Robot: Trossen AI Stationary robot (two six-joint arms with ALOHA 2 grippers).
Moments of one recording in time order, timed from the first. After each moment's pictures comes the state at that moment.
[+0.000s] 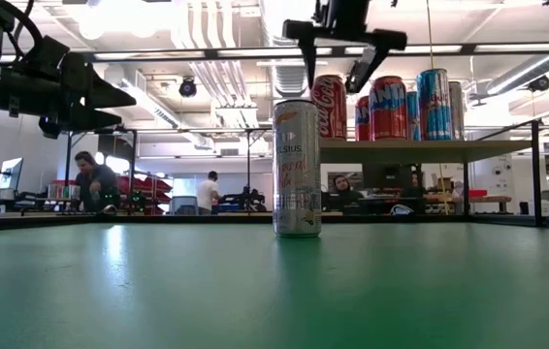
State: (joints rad) left arm 0.11 0.04 0.02 0.07 -0.62 -0.11; right arm -0.13 1.87 1.98 -1.42 0.51 1.23
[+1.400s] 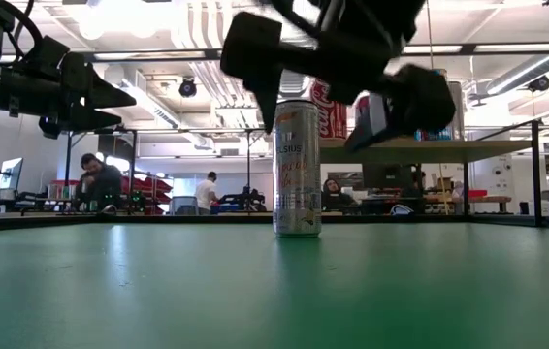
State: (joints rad) left arm 0.11 0.04 0.02 0.07 -0.62 -0.11; right arm 0.46 2.35 1.95 -1.43 1.00 2.17
